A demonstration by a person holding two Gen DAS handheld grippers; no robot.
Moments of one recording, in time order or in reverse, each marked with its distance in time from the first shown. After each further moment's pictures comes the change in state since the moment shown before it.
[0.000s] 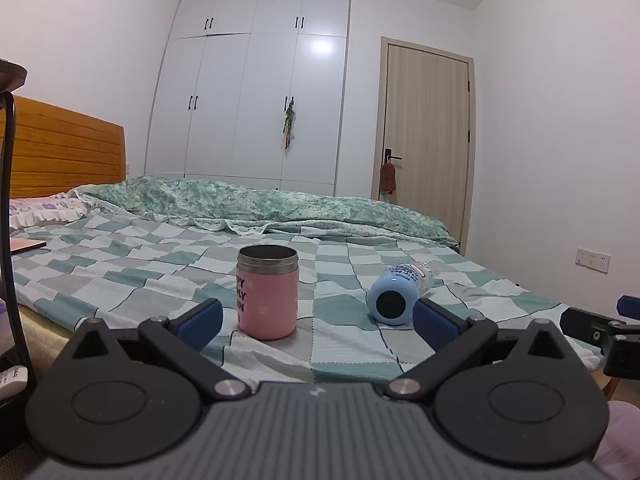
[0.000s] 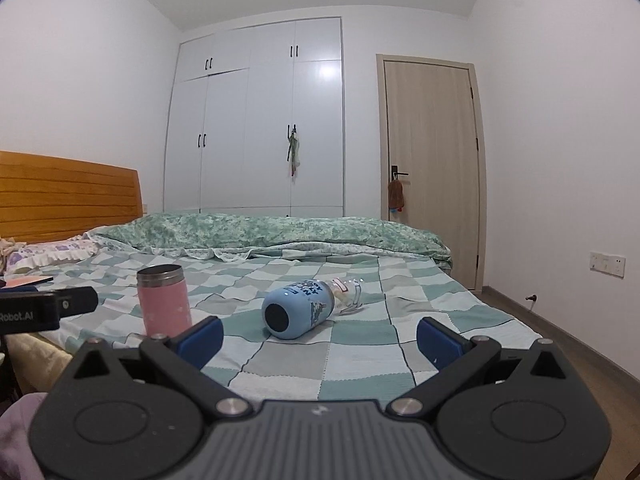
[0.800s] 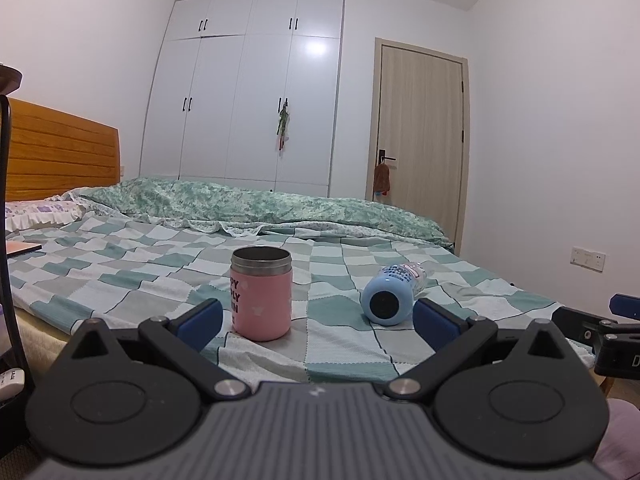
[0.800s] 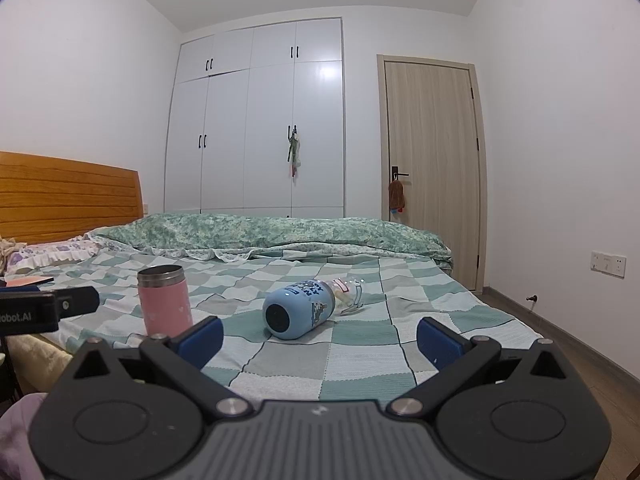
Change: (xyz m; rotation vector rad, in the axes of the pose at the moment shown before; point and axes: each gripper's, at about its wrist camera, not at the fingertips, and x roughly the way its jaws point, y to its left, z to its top) left arm 0.000 0.000 0.001 0.006 -0.004 -0.017; right arm 0.000 0.002 -0.001 0.001 -0.001 0.000
